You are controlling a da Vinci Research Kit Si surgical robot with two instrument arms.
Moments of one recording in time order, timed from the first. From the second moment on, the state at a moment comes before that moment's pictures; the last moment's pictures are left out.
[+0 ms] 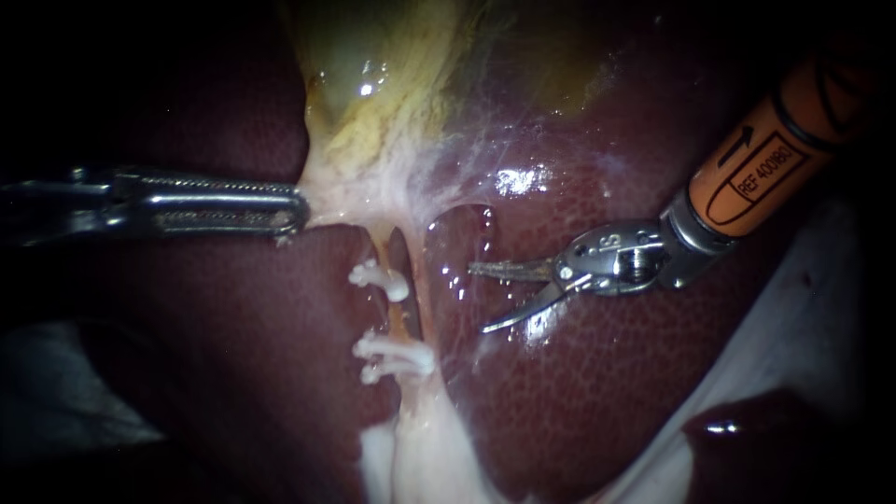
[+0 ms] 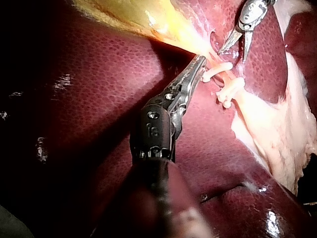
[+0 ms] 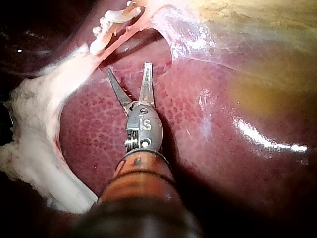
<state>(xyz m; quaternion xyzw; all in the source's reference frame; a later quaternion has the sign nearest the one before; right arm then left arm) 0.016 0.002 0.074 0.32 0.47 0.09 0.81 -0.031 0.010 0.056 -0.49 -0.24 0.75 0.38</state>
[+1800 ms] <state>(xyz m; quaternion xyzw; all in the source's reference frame) 0.023 0.000 0.072 0.38 0.45 0.12 0.80 -0.031 0.010 0.056 -0.49 -0.24 0.75 0.38</state>
